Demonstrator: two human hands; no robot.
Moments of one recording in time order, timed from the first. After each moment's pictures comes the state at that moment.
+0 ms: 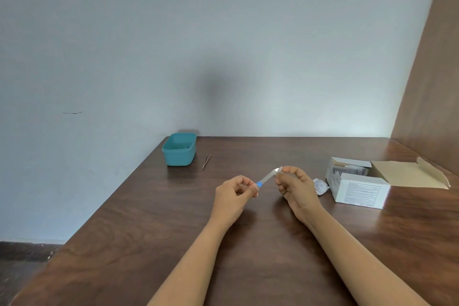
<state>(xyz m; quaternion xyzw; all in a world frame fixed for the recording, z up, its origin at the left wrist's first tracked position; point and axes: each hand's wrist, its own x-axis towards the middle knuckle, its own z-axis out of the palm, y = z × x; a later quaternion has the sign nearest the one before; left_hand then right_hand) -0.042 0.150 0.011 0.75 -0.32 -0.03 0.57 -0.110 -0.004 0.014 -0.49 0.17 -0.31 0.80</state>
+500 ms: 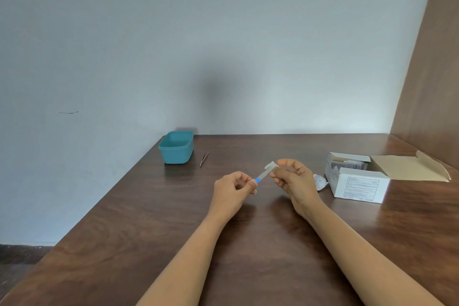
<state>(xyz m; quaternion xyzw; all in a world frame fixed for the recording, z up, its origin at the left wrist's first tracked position) -0.034 0.143 0.008 0.77 -0.33 -0.02 0.54 -0.111 -0.003 0.019 -0.54 0.16 -0.33 0.76</state>
